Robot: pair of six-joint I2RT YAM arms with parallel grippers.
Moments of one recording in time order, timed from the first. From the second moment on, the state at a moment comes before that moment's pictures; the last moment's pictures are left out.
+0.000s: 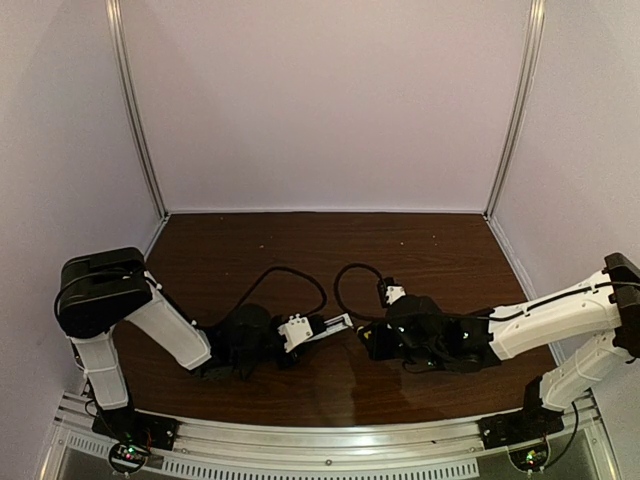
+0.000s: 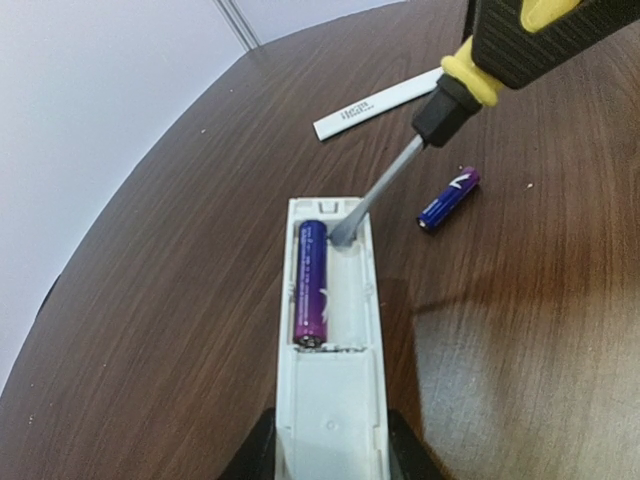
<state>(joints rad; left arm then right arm) -1.04 1.87 0.55 0.91 -0.07 0.41 1.17 1.43 0.67 0.09 0.35 0.87</state>
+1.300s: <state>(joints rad) -1.03 1.87 0.55 0.90 -0.07 0.39 1.15 1.48 0.54 0.38 0.35 0.88</state>
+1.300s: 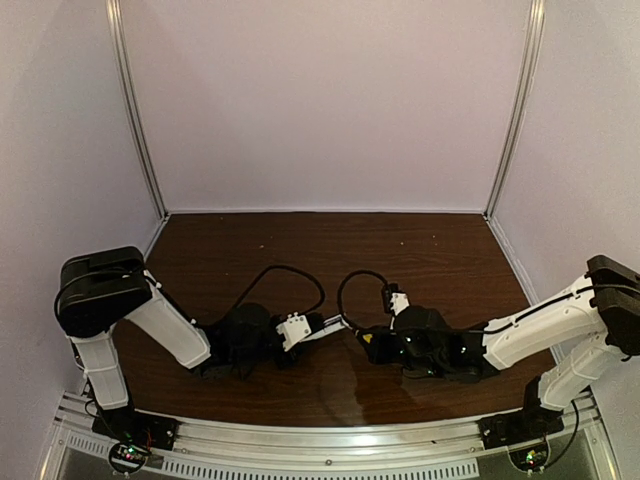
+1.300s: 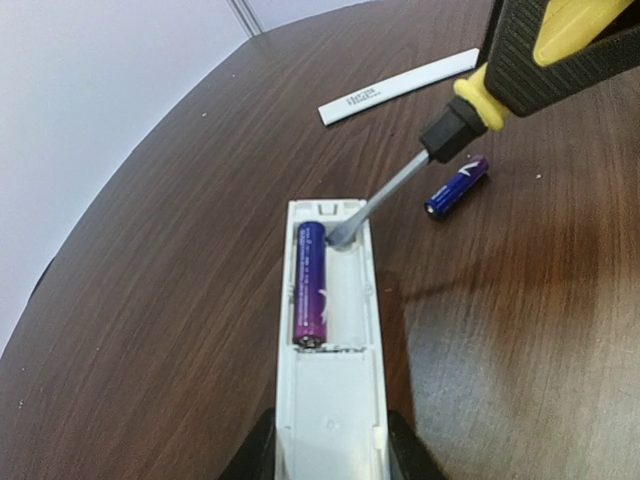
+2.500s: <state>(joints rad) -1.02 1.87 0.55 0.84 -0.04 0.39 1.17 1.58 0.72 0.16 0.43 0.63</state>
